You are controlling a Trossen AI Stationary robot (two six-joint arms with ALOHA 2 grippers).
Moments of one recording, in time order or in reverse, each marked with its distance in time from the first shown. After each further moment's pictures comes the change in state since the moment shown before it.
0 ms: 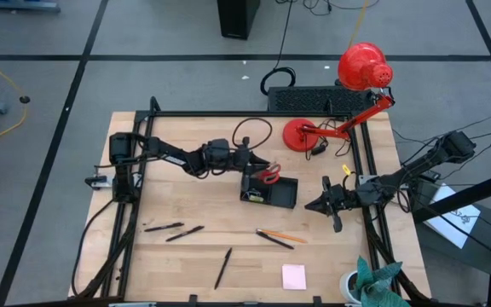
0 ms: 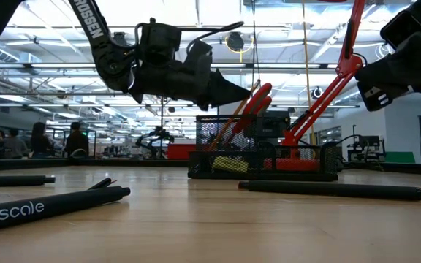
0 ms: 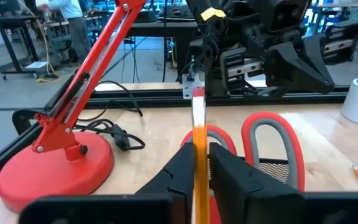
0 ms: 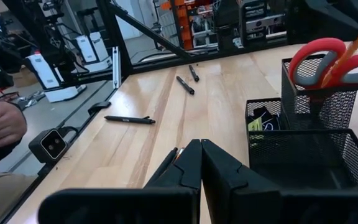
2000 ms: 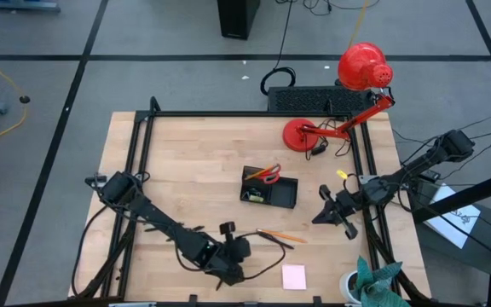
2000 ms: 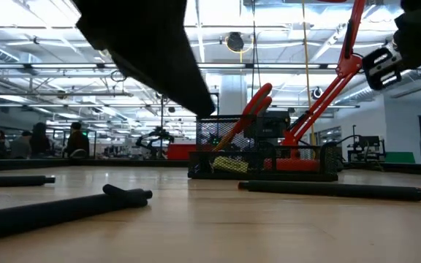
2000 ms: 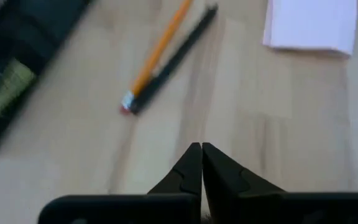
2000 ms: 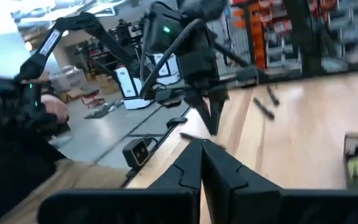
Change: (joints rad) left arm -0.809 0.115 0.562 -1.373 -0.731 -0.685; right arm 0.027 0.000 0.000 0.157 -0.263 -0.010
